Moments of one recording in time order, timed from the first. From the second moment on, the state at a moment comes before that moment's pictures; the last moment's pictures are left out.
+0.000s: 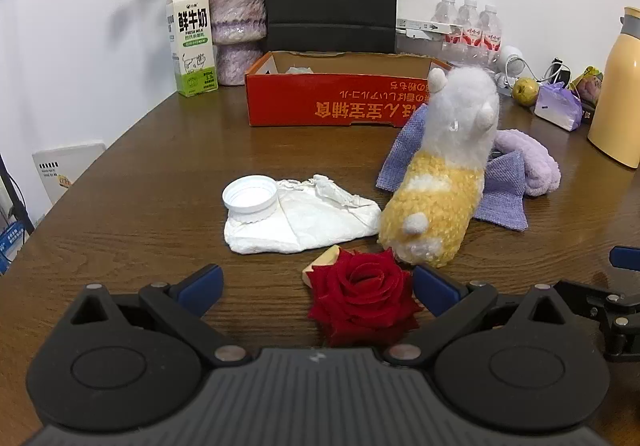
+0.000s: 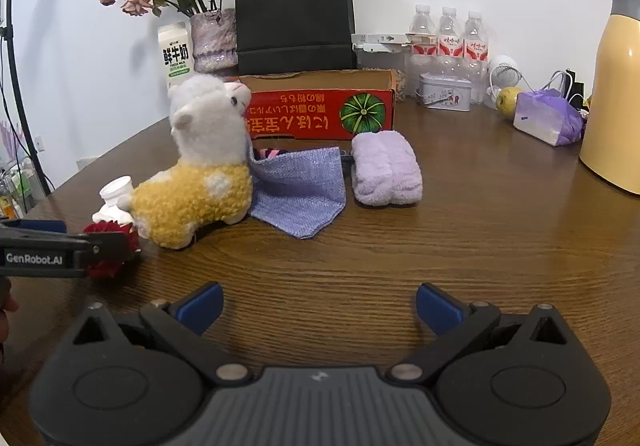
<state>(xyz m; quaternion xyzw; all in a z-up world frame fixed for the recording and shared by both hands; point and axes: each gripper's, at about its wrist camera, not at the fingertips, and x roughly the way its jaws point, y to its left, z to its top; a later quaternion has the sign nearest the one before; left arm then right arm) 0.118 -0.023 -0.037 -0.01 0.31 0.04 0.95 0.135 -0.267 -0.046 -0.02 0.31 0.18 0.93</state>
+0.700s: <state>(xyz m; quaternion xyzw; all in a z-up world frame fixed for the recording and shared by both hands) 0.101 -0.014 -0.025 0.00 0.26 0.02 0.97 0.138 -0.265 -0.047 -0.02 0.31 0.17 0.93</state>
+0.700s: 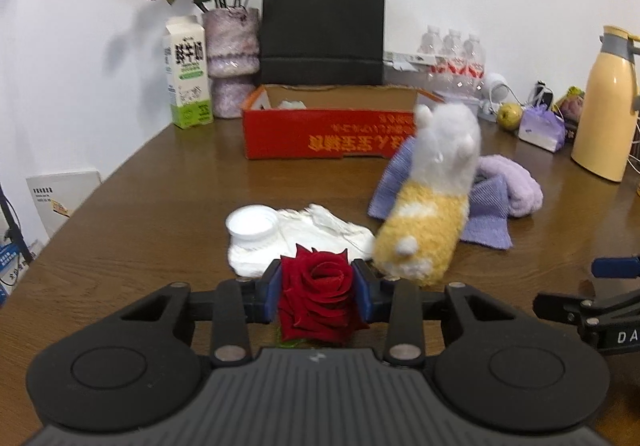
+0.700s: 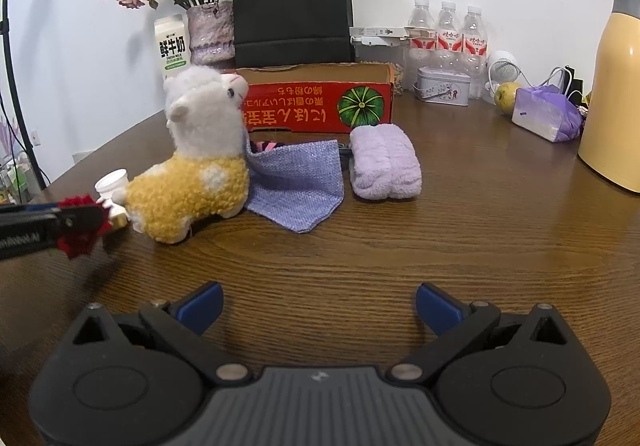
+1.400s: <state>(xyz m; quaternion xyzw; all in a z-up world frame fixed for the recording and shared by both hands) 0.111 0.056 -0.006 -0.02 0.23 0.05 0.97 0.151 -0.183 -0.023 -0.09 0.26 0.26 0.93</state>
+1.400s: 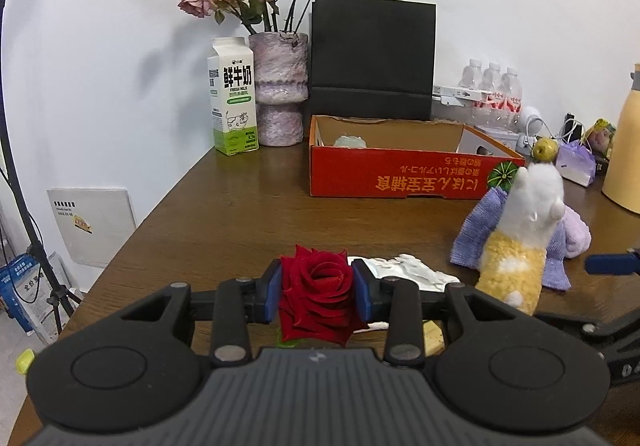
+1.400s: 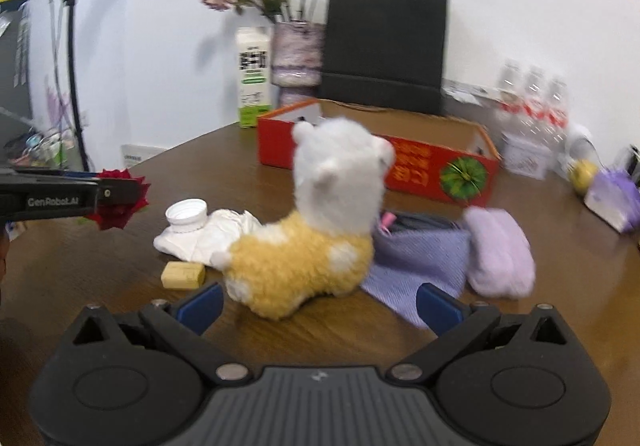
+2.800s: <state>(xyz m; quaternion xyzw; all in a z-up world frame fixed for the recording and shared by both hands) 0.083 0.041 0.005 -0.02 0.22 0.05 0.97 0.182 -0.178 -0.015 -0.10 0.20 0.36 0.91</state>
